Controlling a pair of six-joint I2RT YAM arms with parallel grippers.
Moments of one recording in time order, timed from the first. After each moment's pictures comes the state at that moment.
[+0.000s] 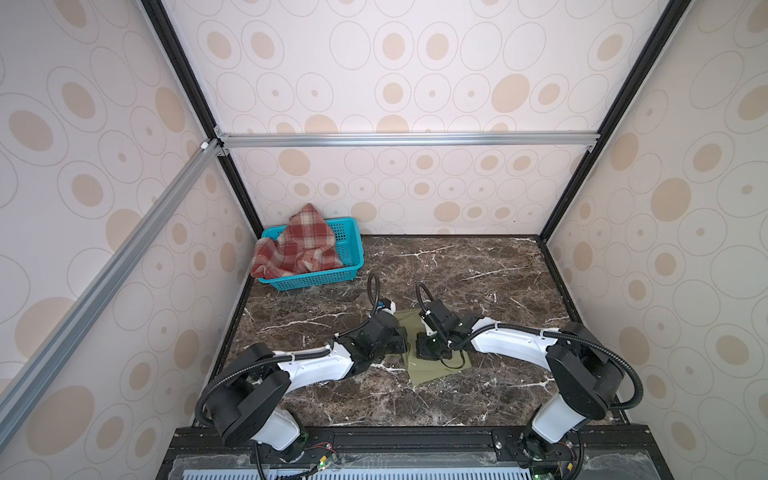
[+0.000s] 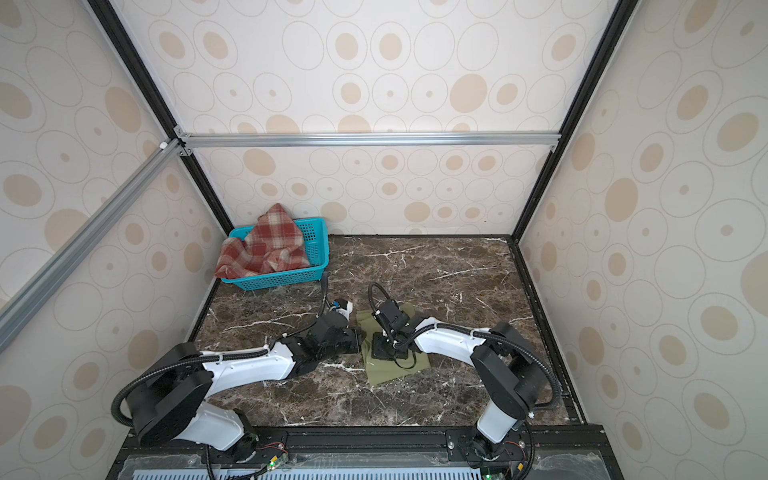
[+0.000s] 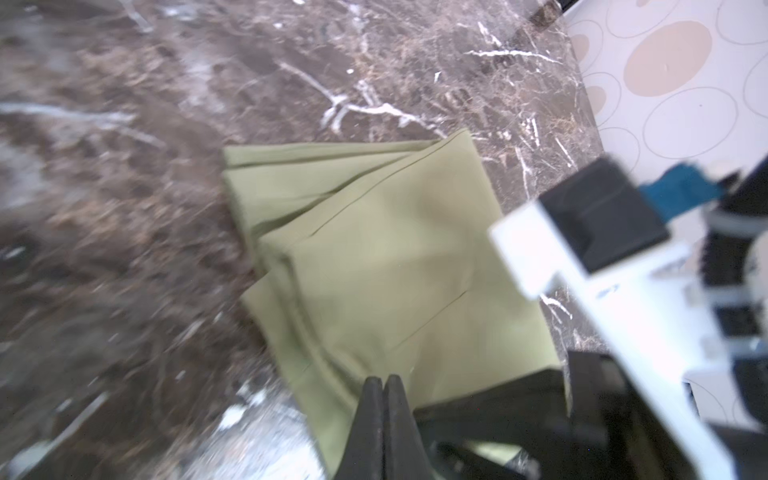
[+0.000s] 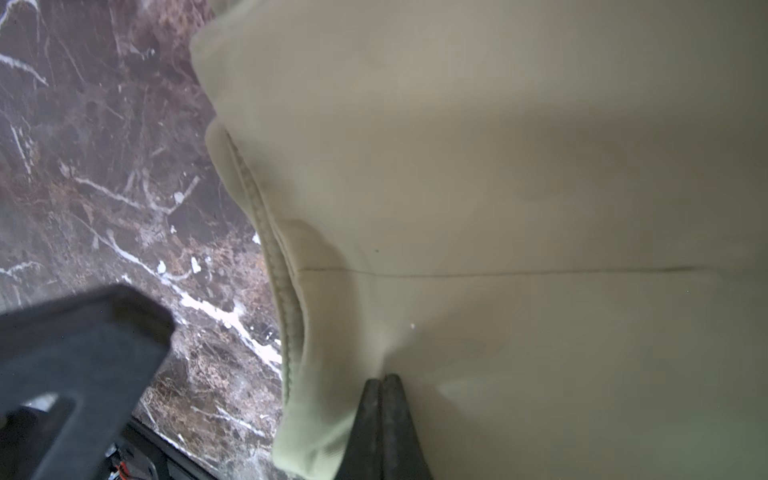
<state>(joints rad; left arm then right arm) -0.83 1.53 0.70 0.16 -0.05 -0.80 0.78 1.64 0.92 -0.41 -0.20 0.80</state>
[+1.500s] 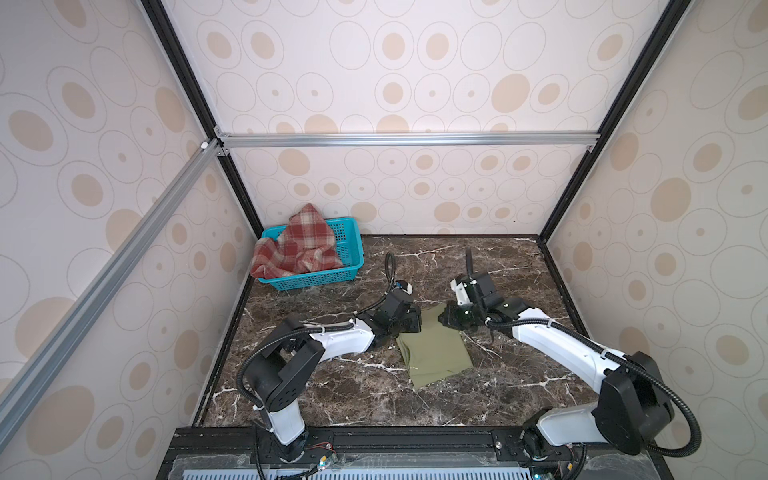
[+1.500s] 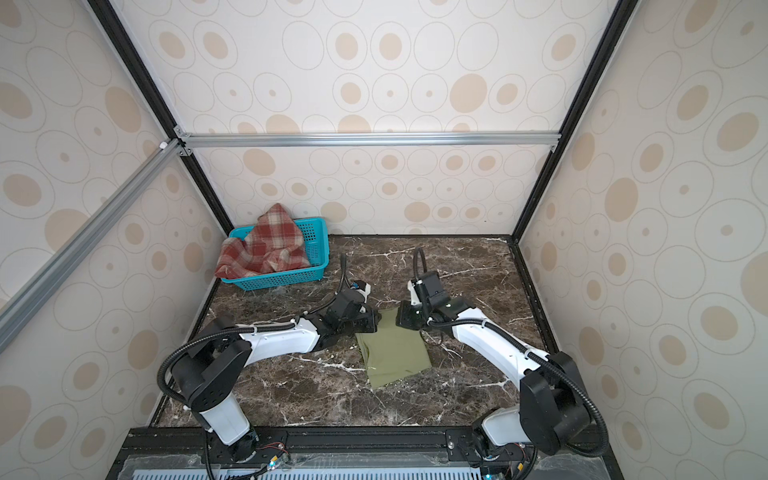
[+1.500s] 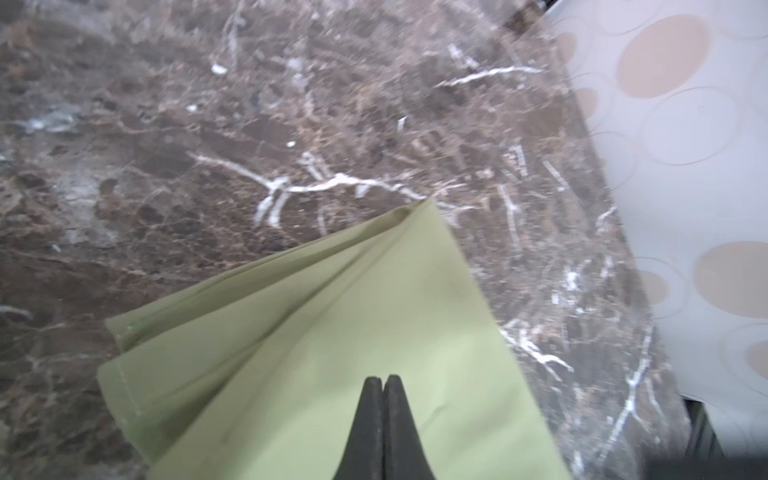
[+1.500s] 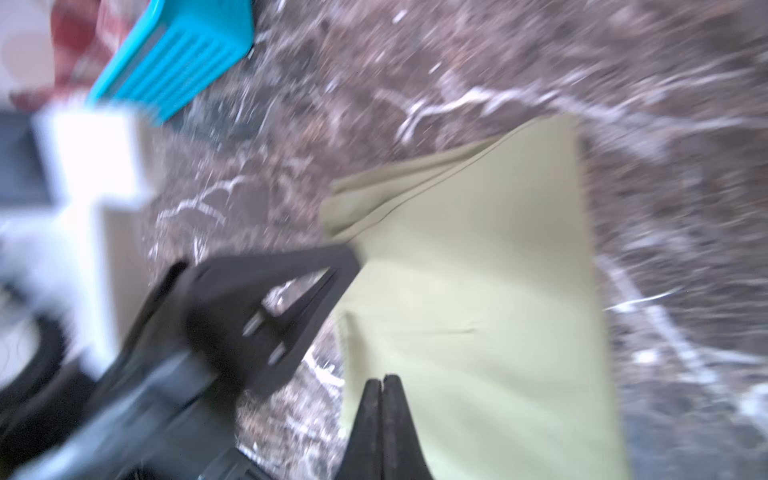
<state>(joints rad) -0.81 1.71 0.94 0.12 0.04 -0.73 0.46 1.41 0.97 -0.49 -0.28 0.63</state>
